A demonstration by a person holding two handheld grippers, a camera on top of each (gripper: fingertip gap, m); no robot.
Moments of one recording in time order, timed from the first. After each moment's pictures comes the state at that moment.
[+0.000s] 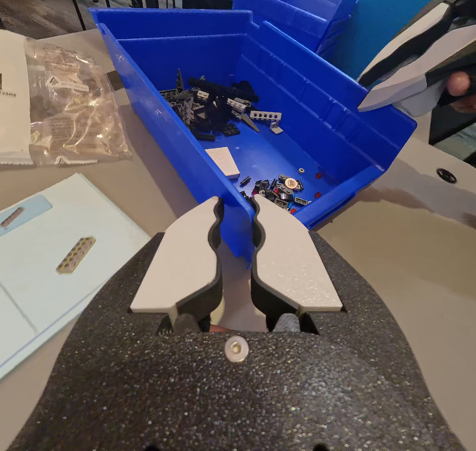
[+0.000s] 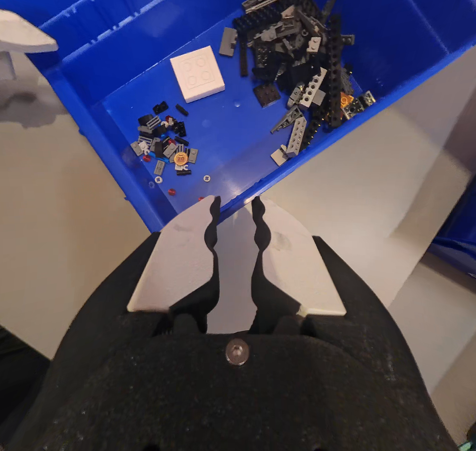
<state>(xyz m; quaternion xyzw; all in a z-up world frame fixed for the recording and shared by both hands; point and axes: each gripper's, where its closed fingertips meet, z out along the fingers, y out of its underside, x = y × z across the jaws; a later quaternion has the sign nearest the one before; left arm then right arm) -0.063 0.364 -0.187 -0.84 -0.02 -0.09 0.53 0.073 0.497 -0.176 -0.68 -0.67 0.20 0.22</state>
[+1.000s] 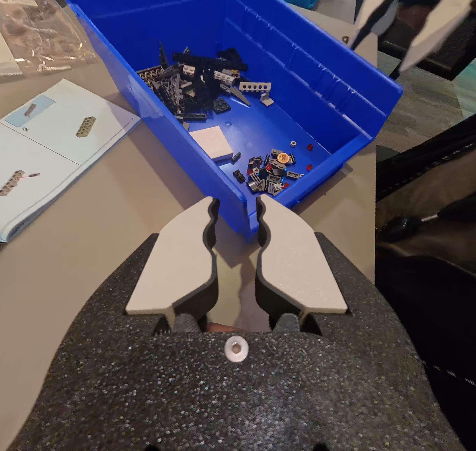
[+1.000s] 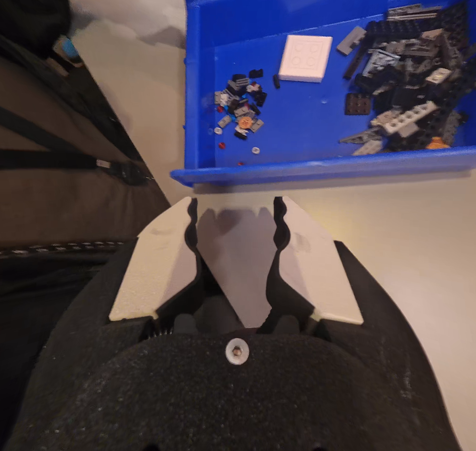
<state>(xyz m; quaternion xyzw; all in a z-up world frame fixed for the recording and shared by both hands) -0.069 0.155 -0.177 -0.87 0.12 -0.14 0.46 0.125 0.272 -0.167 -0.57 -0.75 0.31 0.12</state>
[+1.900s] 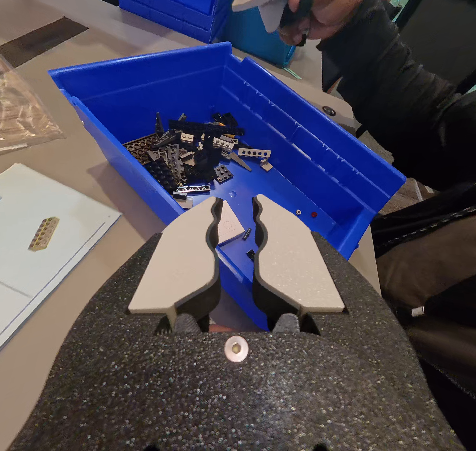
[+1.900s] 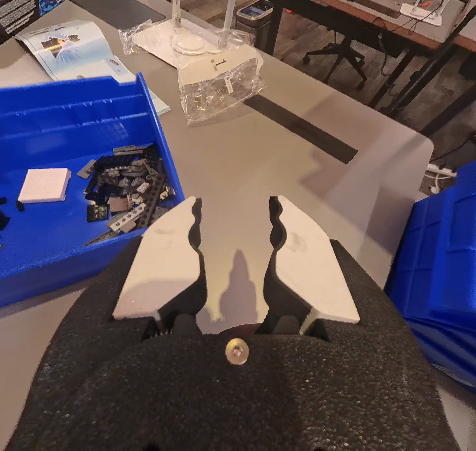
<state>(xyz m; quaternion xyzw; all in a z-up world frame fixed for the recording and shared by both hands) -0.042 0.273 -0.158 -0.84 0.11 -0.21 0.48 0.040 0.542 -0.125 -0.59 -0.63 0.32 0.38</state>
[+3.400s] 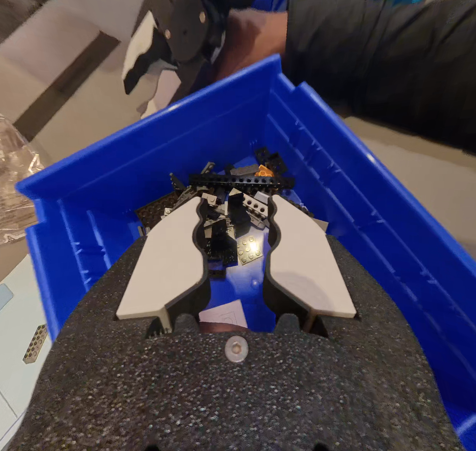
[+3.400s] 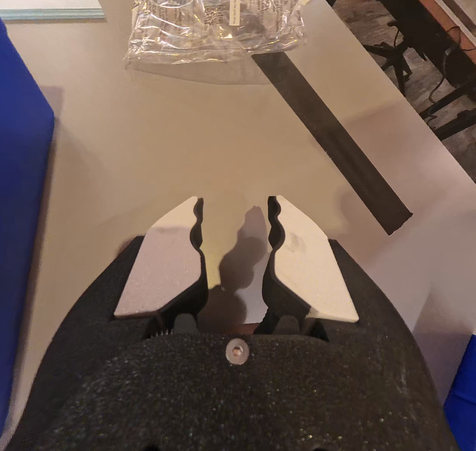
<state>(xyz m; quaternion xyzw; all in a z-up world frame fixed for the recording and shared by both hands) 0.023 0.423 -0.181 -0.90 0.08 -0.01 0.42 -0.091 0.586 -0.243 -0.49 -0.75 0.25 0.35</state>
